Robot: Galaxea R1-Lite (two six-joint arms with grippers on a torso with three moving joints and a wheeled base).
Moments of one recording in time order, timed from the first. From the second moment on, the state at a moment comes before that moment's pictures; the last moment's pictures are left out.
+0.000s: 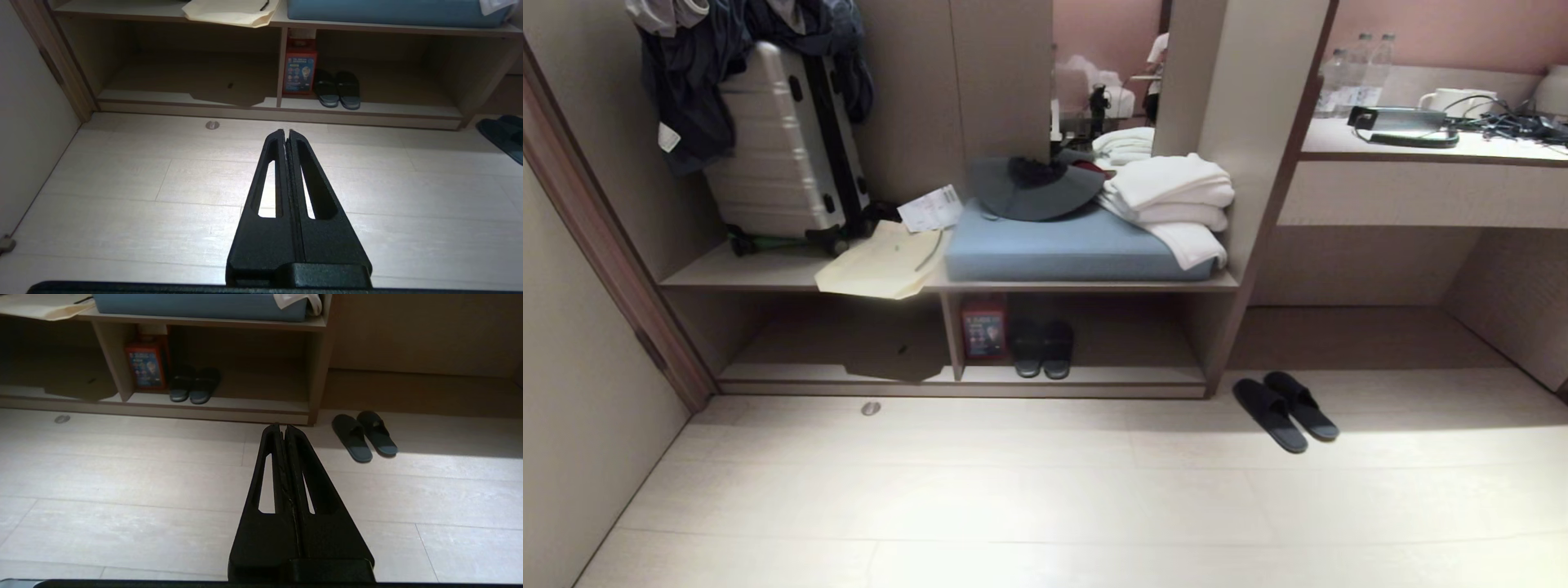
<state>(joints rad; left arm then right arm) 0.00 0.00 0.00 -0.01 0.01 -0.06 0.01 0.00 0.00 -0.01 -0.01 0.00</state>
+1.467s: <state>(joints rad) 0.00 0.00 0.00 -0.01 0.01 -0.06 0.01 0.00 0.00 -0.01 -0.01 0.00</state>
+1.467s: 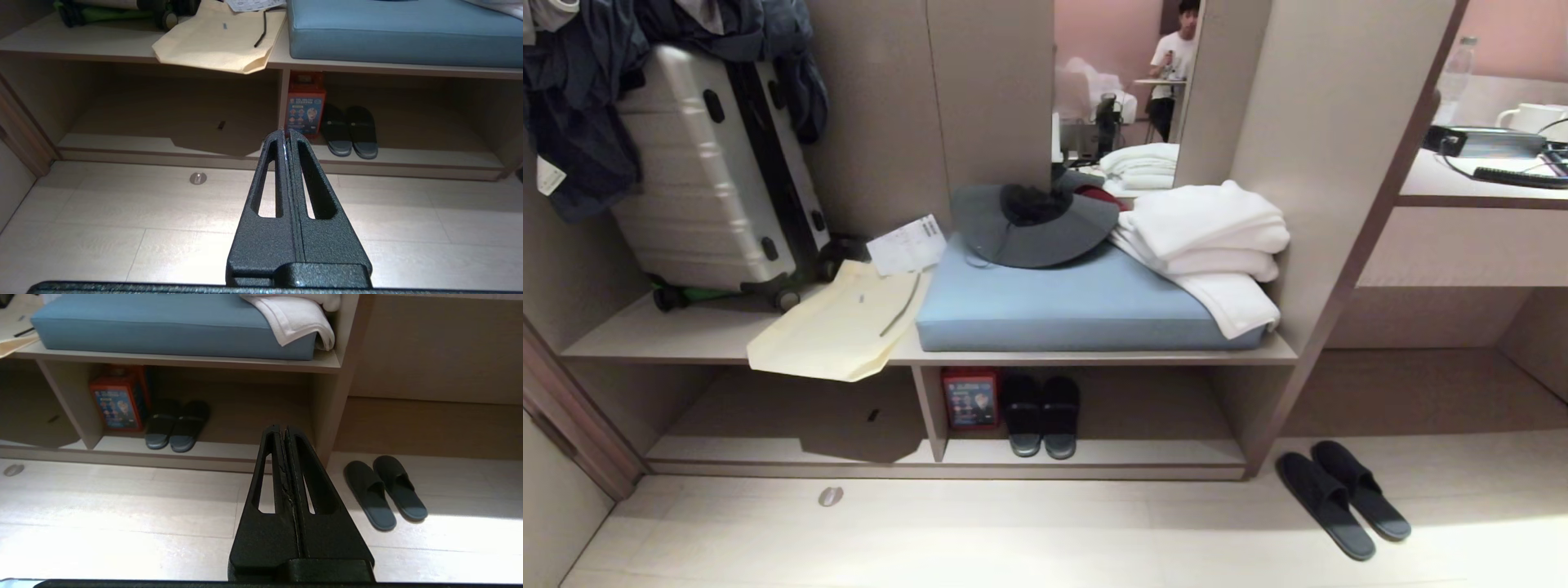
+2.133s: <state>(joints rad) 0.00 0.00 0.00 -0.01 0.01 -0.06 0.01 0.00 0.00 -0.01 -0.01 0.00</state>
